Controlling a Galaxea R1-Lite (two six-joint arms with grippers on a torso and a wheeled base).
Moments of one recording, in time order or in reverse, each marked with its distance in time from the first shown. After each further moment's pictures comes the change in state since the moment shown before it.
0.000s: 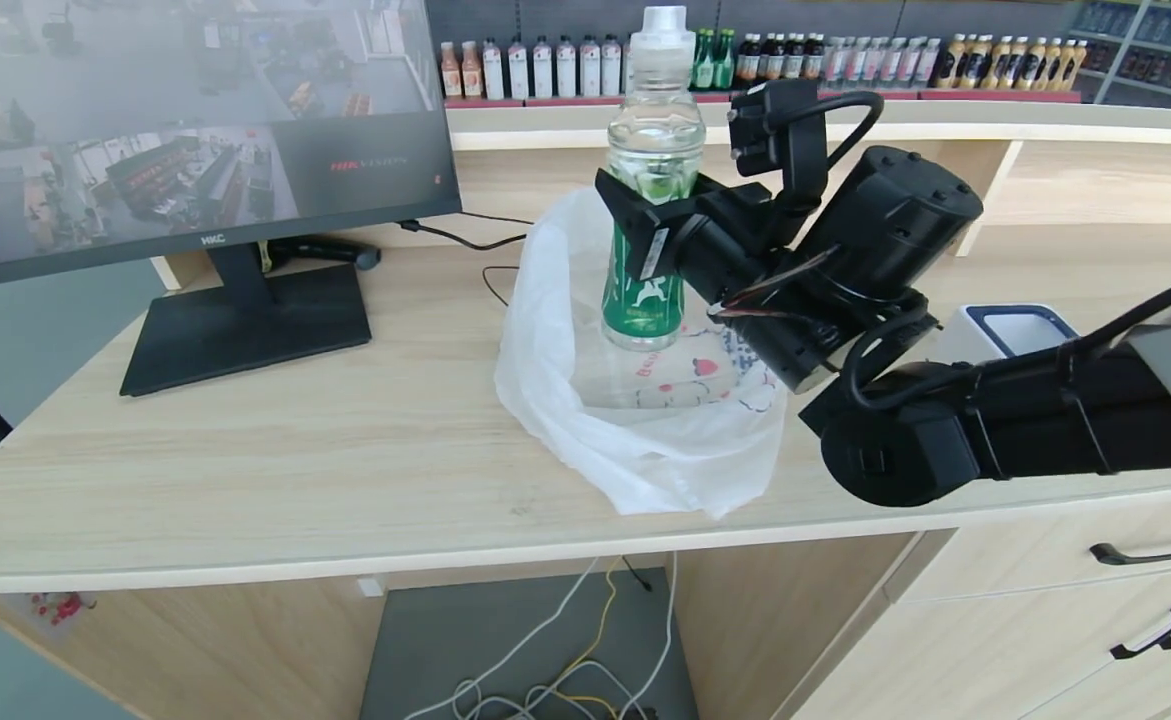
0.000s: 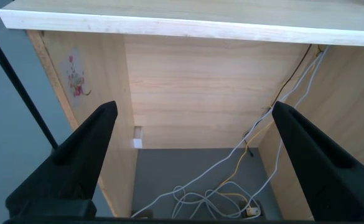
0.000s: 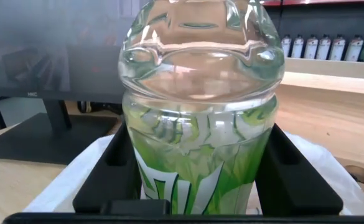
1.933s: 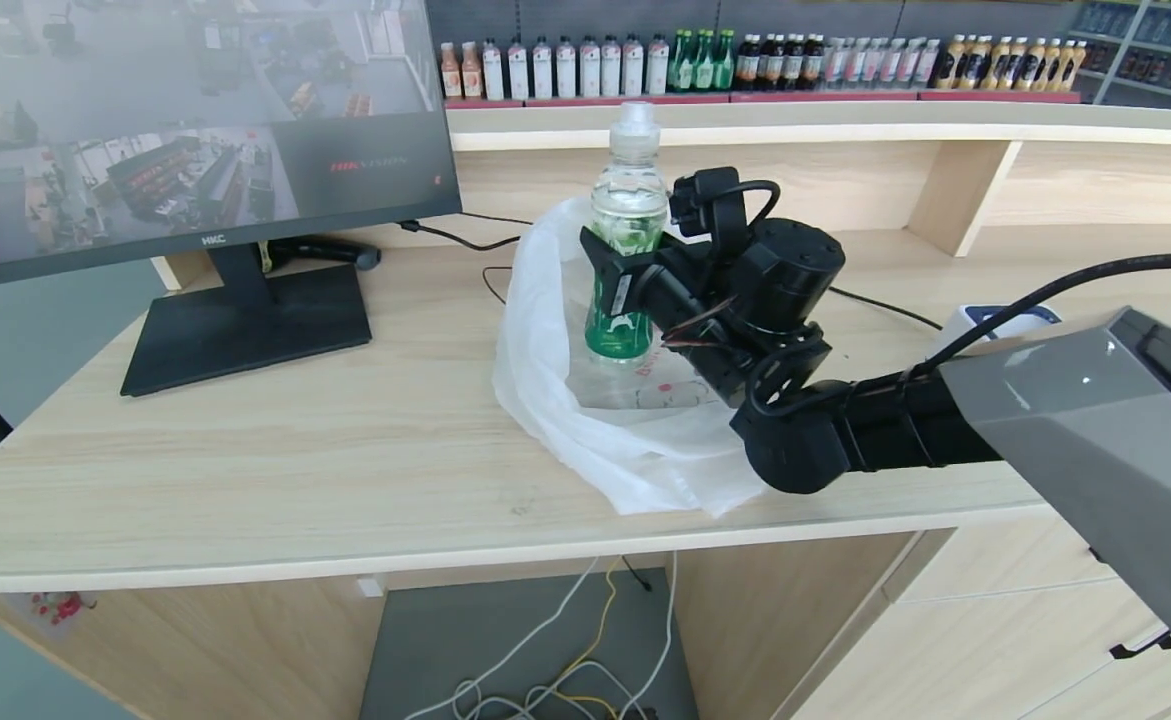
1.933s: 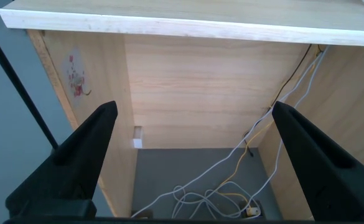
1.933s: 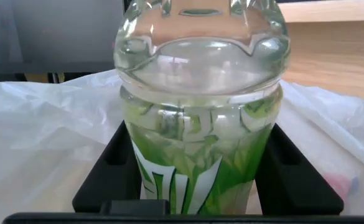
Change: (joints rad) left arm 0.001 0.000 0.000 0.000 0.000 0.000; right arm -0.046 0.213 -0.166 0.052 -0.026 0.069
